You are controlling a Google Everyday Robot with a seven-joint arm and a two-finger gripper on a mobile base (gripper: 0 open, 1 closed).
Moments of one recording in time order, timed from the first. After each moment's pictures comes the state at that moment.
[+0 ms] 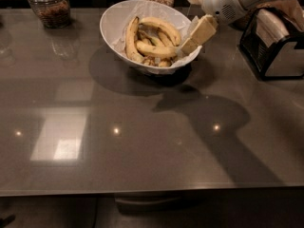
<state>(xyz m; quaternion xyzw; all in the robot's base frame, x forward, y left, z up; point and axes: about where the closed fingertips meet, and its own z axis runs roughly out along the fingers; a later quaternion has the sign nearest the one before) 0.637 -0.081 0.981 -0.61 0.67 0.14 0.40</state>
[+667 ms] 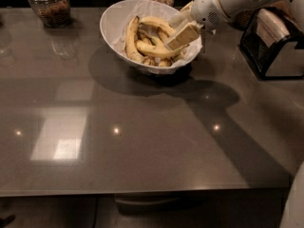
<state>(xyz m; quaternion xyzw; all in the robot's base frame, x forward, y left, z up) 0.673 -0.064 0.944 -0.61 0.67 0.17 0.38</state>
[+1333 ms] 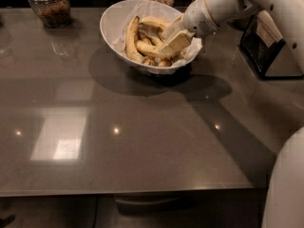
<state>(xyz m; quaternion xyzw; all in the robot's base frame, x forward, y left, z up) 0.683 -0.047 0.912 -0.61 0.68 0.20 0.36</state>
